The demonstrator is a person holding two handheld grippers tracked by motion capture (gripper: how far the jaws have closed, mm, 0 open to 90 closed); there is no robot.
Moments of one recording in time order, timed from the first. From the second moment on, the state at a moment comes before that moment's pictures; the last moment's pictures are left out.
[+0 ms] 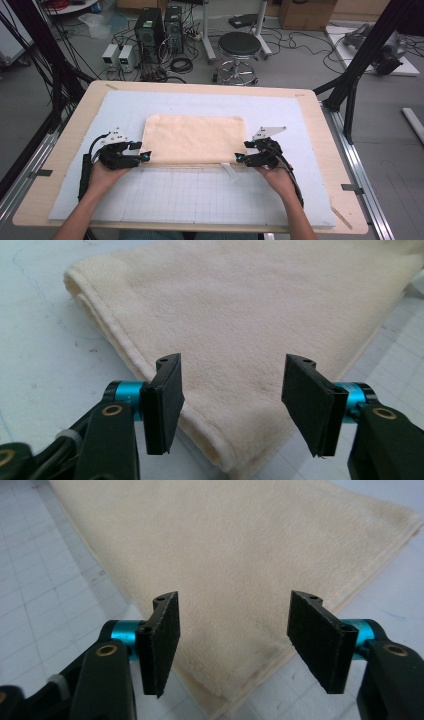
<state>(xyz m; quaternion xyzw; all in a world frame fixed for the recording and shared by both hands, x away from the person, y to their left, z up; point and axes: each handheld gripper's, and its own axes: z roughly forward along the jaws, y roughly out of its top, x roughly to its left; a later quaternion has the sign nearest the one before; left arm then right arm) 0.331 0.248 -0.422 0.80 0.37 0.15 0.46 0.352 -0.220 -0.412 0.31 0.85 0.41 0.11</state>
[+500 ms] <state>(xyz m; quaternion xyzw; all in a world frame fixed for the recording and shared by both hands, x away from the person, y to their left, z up) 0.299 0.261 -0.407 0.79 0.36 0.15 0.48 0.324 -0.244 -0.406 0.33 0.82 0.44 0.15</state>
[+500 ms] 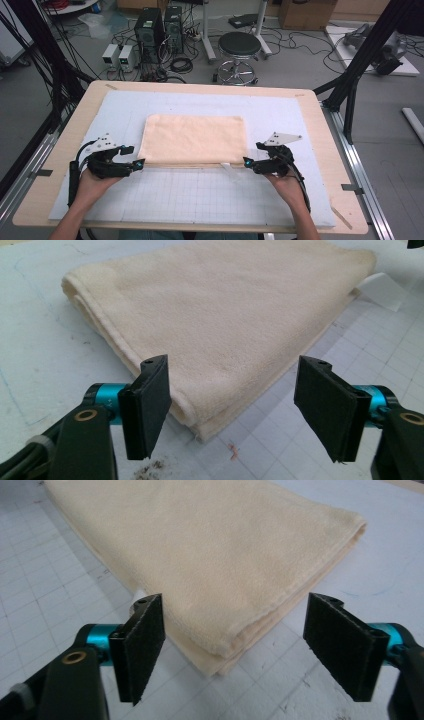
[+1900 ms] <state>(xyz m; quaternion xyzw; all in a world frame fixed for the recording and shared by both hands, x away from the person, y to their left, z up) 0.250 0.282 -0.417 0.79 0.37 0.15 0.46 0.269 -0.281 -0.408 0.35 0.80 0.46 0.17</state>
